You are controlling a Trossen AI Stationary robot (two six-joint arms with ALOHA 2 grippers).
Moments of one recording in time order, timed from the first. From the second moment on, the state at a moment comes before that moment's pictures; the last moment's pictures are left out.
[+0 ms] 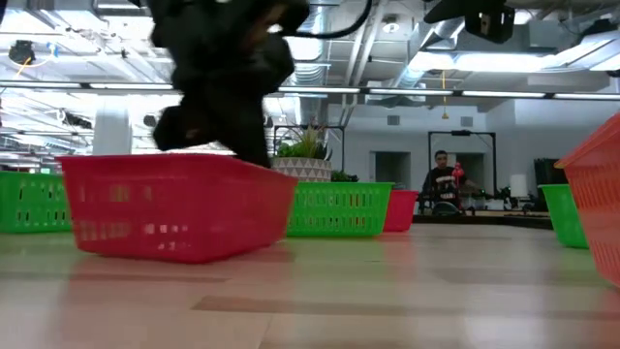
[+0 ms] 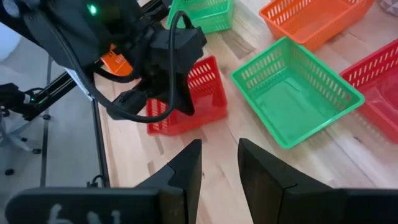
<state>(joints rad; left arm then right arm) -0.31 1.77 1.14 -0.37 -0.11 -1.08 0.36 1.21 1.05 -0.51 0.31 0.83</state>
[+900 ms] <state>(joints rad) -0.43 1.20 1.36 -0.99 -0.37 -1.13 0.37 1.58 1.07 -0.23 0.24 1.19</state>
